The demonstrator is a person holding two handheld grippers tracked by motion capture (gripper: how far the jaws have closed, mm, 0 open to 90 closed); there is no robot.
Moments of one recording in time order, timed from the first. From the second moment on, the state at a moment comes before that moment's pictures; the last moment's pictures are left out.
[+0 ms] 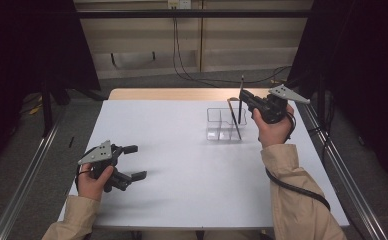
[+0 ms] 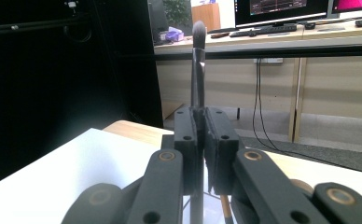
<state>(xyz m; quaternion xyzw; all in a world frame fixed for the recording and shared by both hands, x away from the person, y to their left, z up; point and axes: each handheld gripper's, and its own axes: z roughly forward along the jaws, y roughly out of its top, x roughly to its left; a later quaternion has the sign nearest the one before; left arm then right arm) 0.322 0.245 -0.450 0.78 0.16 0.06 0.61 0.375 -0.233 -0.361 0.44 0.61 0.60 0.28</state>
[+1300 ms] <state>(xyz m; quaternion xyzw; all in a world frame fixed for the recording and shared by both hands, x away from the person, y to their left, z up) 0.322 0.246 -0.450 0.78 0.17 0.06 0.61 0.392 -0.234 -0.368 0.44 0.61 0.59 0.30</state>
